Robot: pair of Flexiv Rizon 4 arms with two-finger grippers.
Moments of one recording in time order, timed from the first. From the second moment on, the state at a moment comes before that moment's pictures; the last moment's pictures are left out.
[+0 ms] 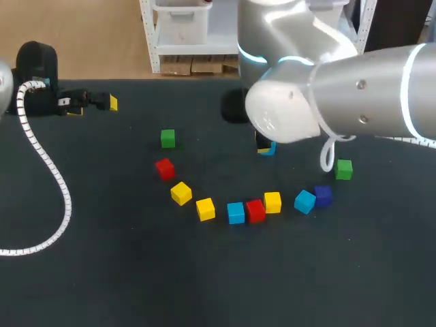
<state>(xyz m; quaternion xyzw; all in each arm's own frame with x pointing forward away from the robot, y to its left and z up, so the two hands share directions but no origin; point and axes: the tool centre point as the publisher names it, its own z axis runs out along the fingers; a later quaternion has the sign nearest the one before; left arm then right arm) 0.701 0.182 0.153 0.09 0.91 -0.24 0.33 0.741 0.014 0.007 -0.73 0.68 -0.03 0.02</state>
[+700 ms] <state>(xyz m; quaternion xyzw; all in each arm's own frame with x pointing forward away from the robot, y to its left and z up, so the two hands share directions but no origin) 0.701 0.182 0.153 0.09 0.91 -0.24 0.33 0.748 0.023 -0.001 -0.72 0.69 -0.03 -0.01</state>
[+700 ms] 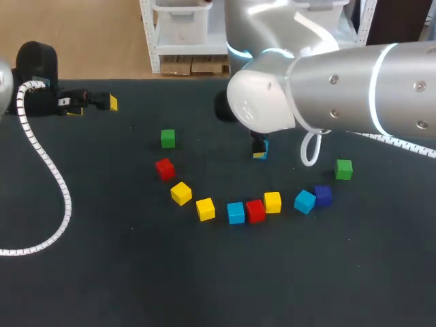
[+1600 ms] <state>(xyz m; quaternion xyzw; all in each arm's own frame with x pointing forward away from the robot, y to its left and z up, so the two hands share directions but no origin) 0.701 0.182 0.153 0.09 0.91 -0.24 0.33 0.751 0.012 -0.001 -0.73 0.69 -0.04 -0.01</state>
